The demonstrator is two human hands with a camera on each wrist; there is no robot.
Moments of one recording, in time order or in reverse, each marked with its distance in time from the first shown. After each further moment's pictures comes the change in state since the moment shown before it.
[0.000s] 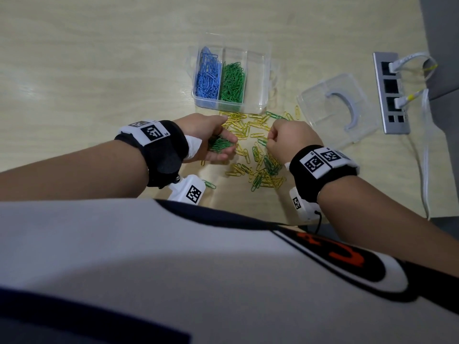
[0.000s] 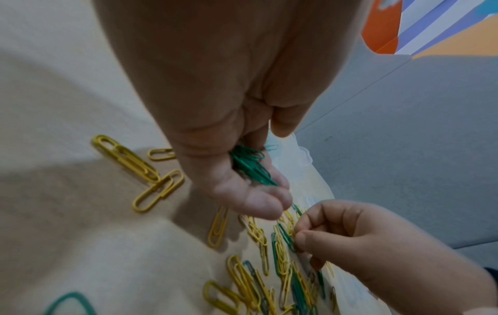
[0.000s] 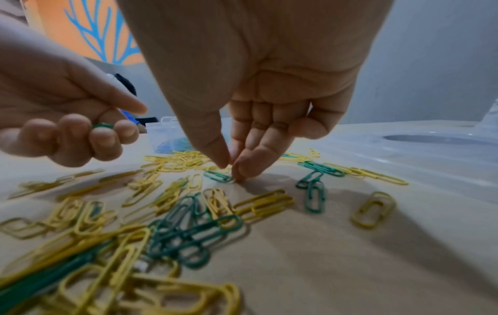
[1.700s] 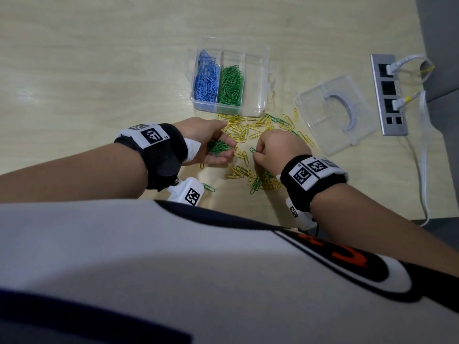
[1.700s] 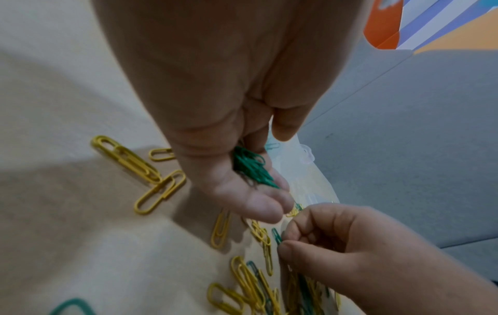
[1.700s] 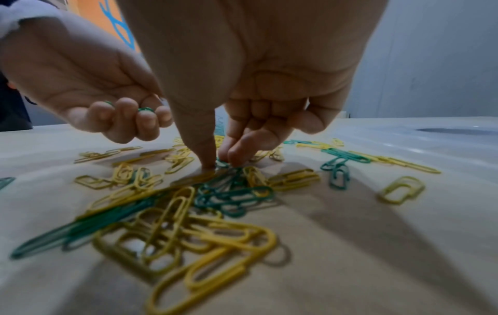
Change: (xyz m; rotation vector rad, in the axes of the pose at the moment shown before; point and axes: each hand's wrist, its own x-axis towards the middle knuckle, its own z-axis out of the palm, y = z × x) left_hand 0.004 0.001 -0.001 0.006 -0.015 -0.031; right_hand -0.012 -0.014 0.006 -0.077 -0.019 -0.126
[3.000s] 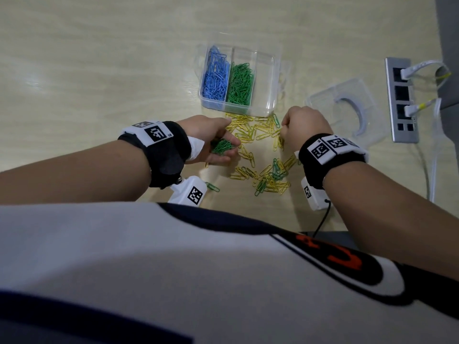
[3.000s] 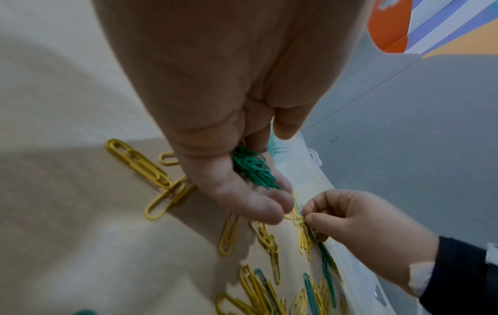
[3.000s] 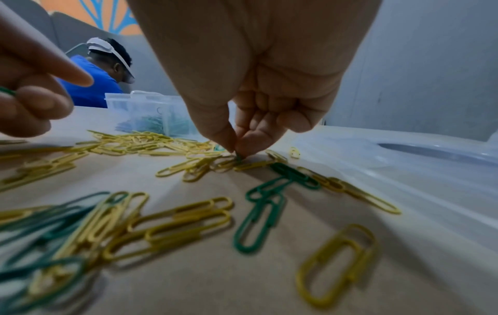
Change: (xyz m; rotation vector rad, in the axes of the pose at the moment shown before) left_hand 0.001 0.000 -0.006 -0.020 0.027 0.024; right_hand 0.044 0.027 -0.016 0.000 0.094 0.122
